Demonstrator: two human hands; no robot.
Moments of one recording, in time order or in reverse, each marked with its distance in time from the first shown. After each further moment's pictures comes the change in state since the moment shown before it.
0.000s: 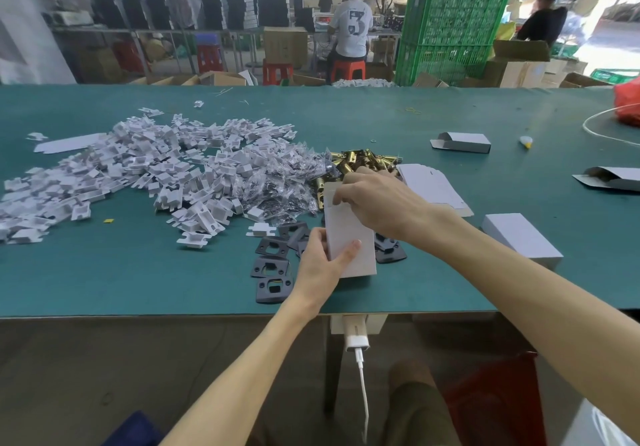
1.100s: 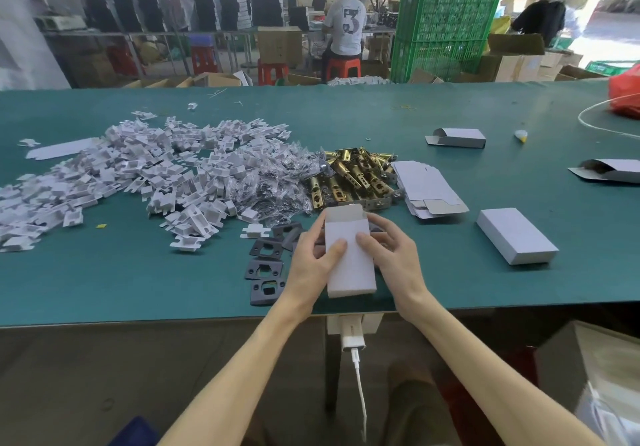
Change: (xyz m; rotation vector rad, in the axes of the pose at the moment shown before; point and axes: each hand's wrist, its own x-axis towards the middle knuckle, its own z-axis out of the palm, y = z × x) left_hand -0.005 0.008 -0.004 -0.040 -0.043 0.033; right_hand -0.071 -0.025 0.094 1.433 0.506 0.683
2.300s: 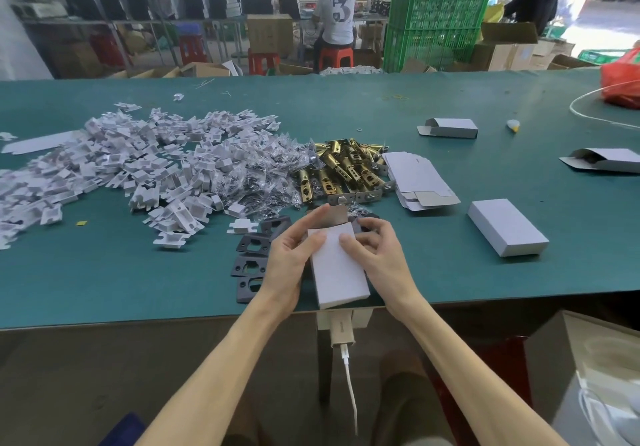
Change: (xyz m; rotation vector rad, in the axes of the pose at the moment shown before) left_hand 0.003 -0.001 -0.011 -0.211 -0.057 -0.041; right_hand -0.003 0.009 -0.001 -0.029 -0.075 0.054
